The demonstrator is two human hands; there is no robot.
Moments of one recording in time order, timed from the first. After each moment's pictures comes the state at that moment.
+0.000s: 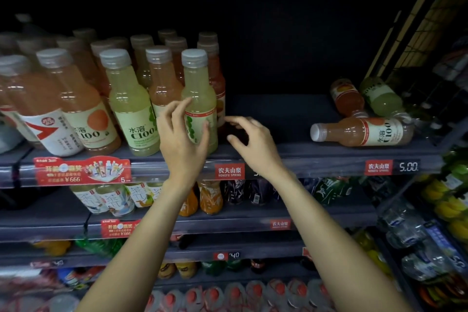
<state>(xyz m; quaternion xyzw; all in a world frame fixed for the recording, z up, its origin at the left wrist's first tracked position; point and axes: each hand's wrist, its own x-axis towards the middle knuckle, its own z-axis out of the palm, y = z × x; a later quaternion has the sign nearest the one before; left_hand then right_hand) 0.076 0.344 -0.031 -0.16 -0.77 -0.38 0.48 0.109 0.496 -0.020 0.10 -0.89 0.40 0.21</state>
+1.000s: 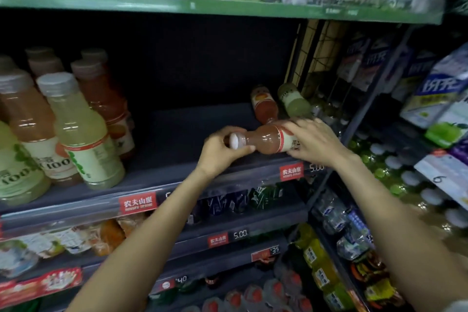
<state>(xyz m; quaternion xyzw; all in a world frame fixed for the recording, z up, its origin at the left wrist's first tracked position) 0.083 0.555 -0.020 -0.30 -0.76 -0.58 -0.06 0.178 0.773 0.023 0.01 -0.99 -0.08 0.13</state>
